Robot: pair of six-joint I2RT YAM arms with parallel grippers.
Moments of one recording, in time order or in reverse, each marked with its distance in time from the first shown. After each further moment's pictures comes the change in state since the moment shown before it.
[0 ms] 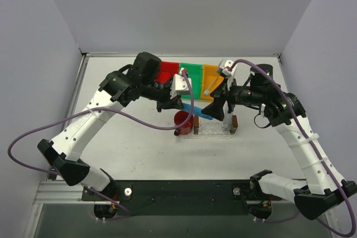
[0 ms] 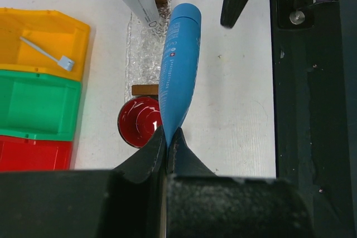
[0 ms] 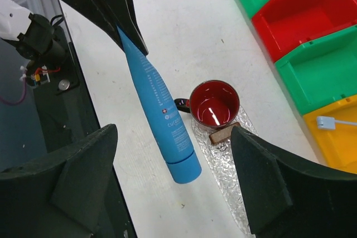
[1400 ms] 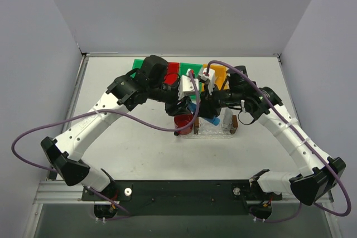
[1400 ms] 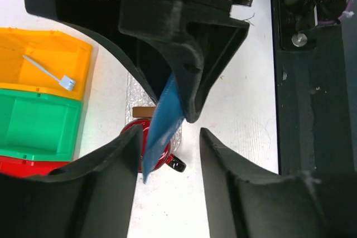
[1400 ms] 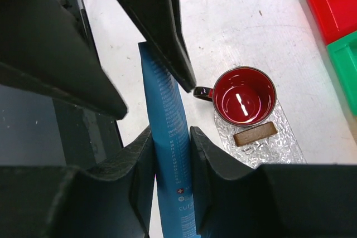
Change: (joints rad) left arm -0.064 0.022 -0.024 0.122 -0.036 -0.076; right arm 0.126 0.142 -0.040 -0.003 0.010 -0.028
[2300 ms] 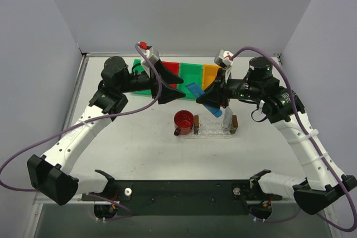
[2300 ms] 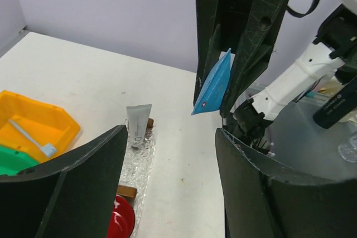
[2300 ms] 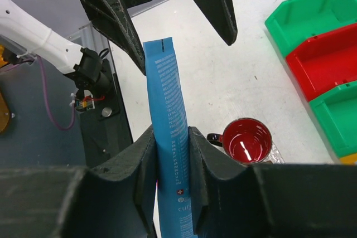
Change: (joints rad) left arm 0.266 -0.235 -0.448 0.961 0.321 -0.808; right arm -0.062 -0.090 0.128 0.097 -0.078 0.195
